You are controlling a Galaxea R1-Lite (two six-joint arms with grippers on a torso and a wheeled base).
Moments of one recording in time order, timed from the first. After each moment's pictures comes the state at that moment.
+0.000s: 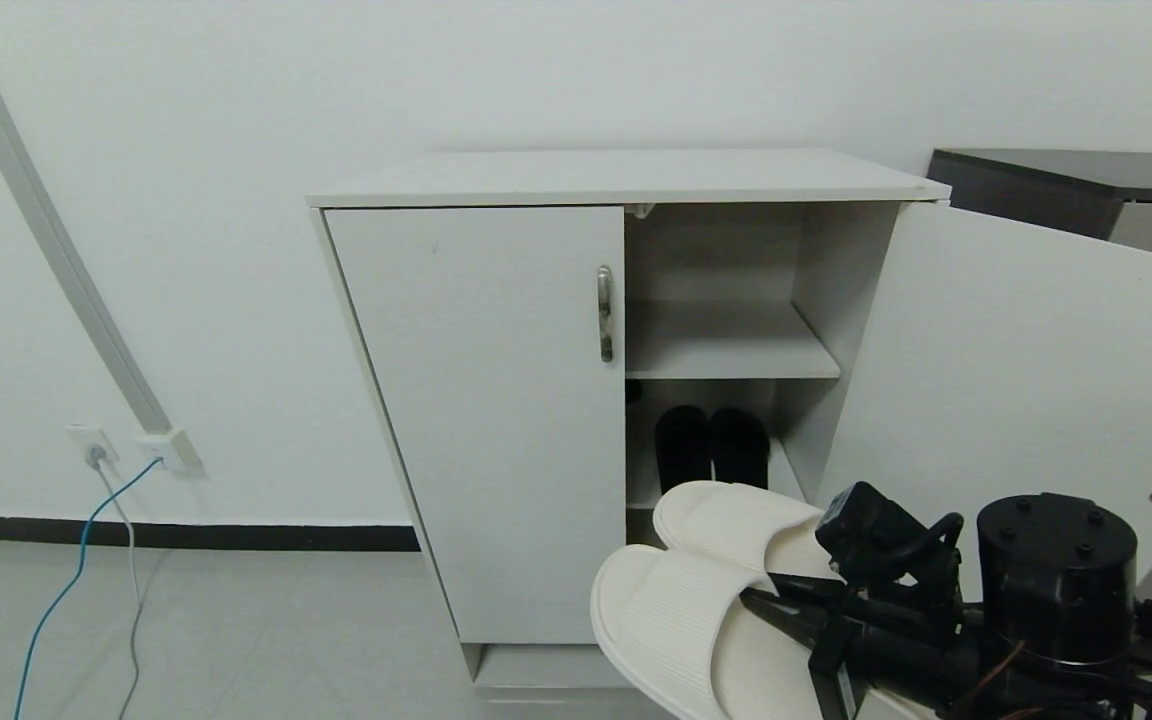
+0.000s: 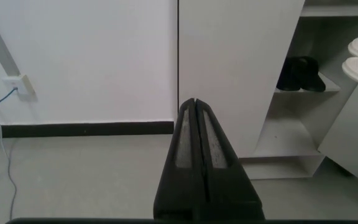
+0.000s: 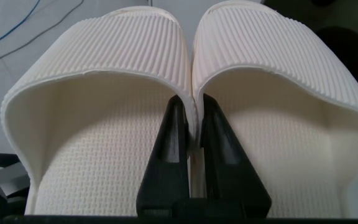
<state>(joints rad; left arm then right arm) 0.00 0.00 0.00 0.00 0.00 0.00 0.75 1.68 -0.38 -1.00 0.09 -0.12</state>
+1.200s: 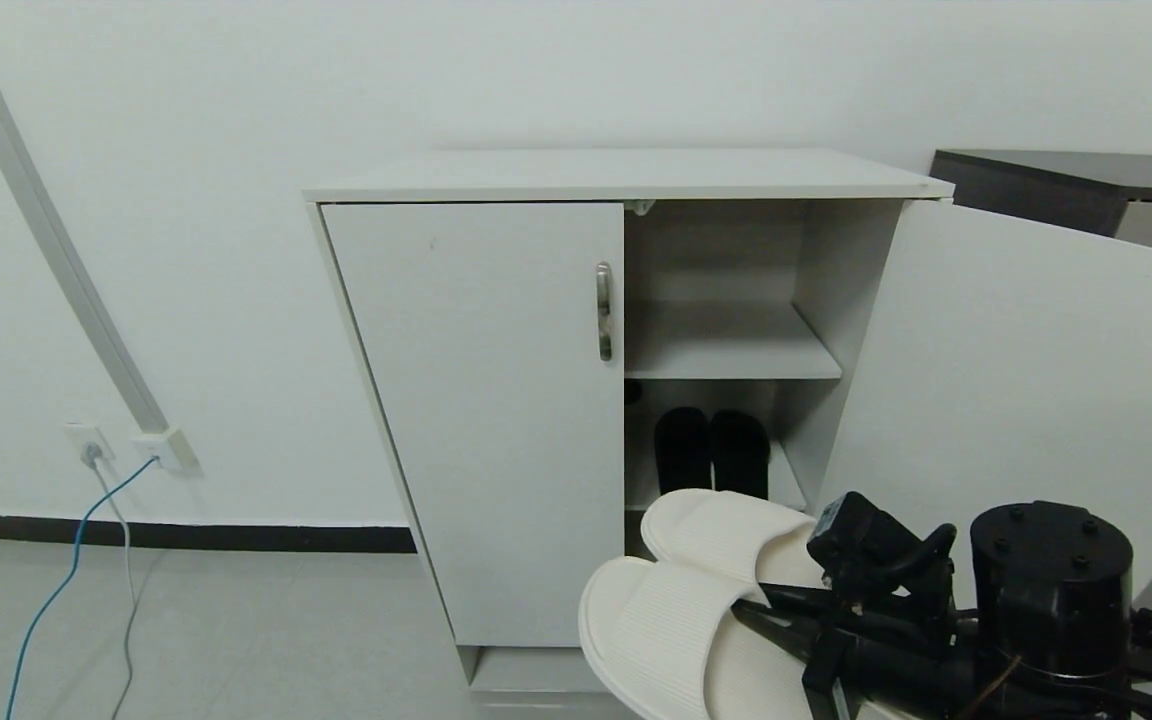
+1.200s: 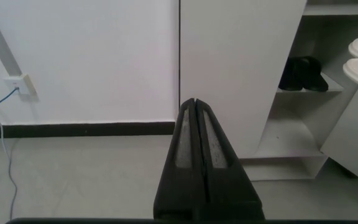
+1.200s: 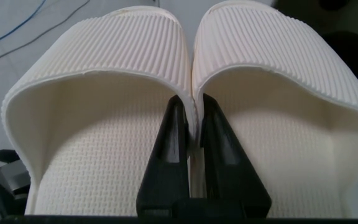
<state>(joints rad) 0.00 0.00 0.00 0.00 0.00 0.00 0.76 1.68 -0.37 -1.00 0.09 -0.12</state>
